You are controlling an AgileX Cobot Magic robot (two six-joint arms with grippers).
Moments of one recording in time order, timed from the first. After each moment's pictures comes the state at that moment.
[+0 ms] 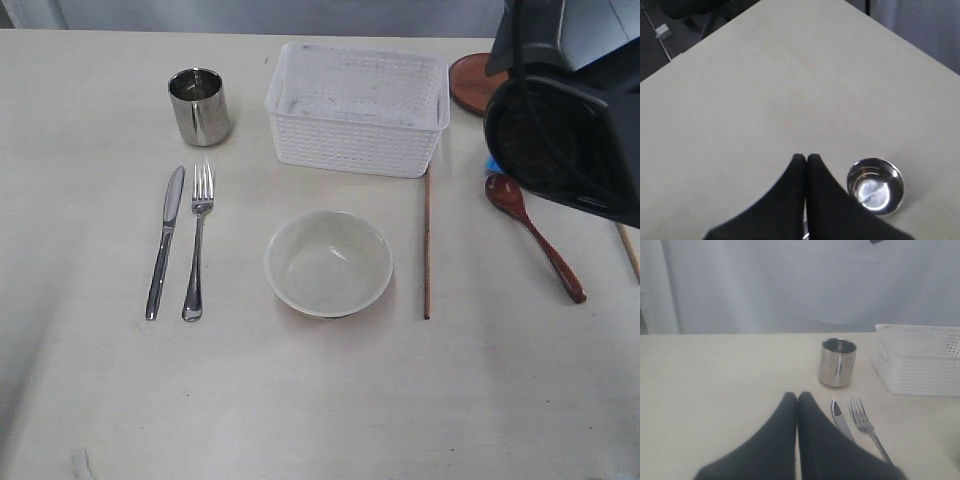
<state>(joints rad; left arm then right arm) -0.16 0.00 0.00 -0.03 0.22 -0.04 0.65 2.43 -2.77 0.40 1.22 -0.18</state>
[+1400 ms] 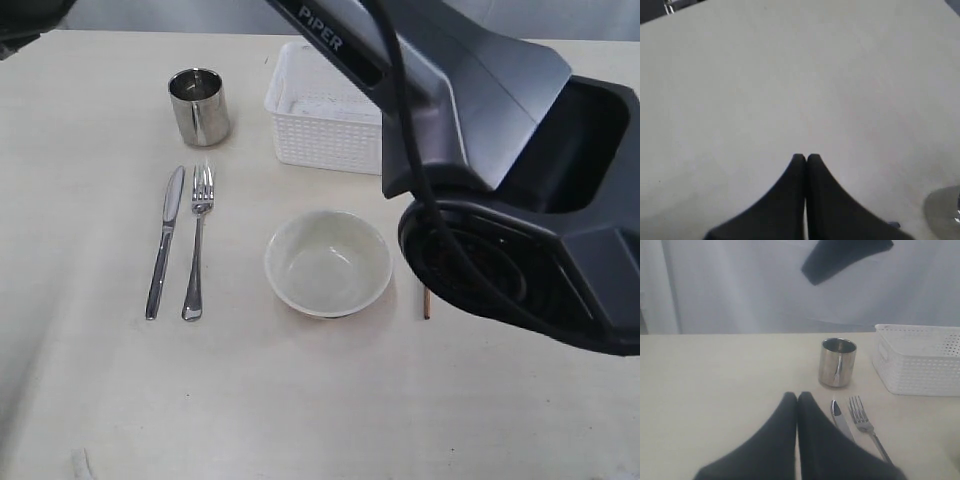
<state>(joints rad) -0.16 0.00 0.00 -0.03 0.22 -0.04 0.99 2.41 -2.68 0.11 1.15 -0.12</state>
